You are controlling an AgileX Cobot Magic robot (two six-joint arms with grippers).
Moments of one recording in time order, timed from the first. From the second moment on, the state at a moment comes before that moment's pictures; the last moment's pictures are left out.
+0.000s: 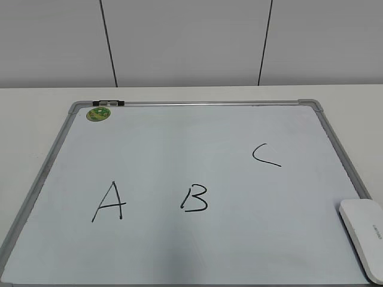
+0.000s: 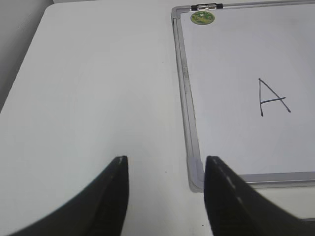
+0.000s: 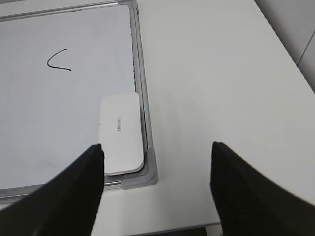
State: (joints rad) left arm 0.01 0.01 -0.51 0.00 1.11 0.00; right arm 0.08 -0.02 -0.49 -0.17 1.15 0.19
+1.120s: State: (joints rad) left arm 0.01 0.56 -0.67 -0.06 0.83 0.00; right arm 0.08 -0.02 -0.49 -0.17 1.15 0.19
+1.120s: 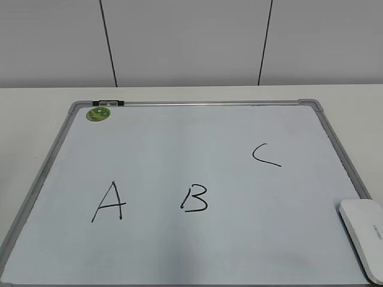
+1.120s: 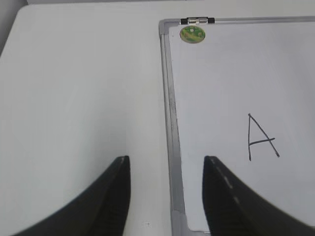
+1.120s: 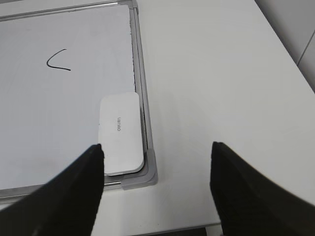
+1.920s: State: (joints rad) left arm -0.03 1.26 -1.08 -0.09 0.95 0.00; right arm 0.08 -0.02 -0.49 -0.17 1.15 0.19
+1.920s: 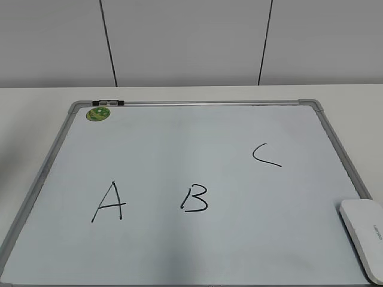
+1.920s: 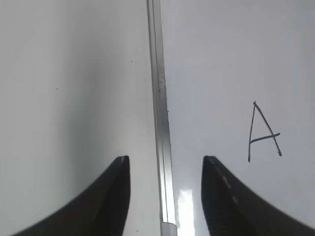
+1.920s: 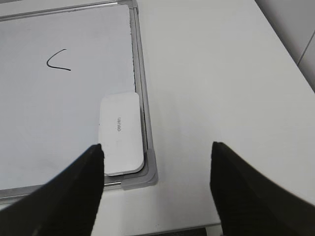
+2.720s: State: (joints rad) left arm -0.04 1.65 -1.14 -0.04 0.91 -0.03; right arm 0.08 -0.02 -0.49 -0.17 1.15 0.19
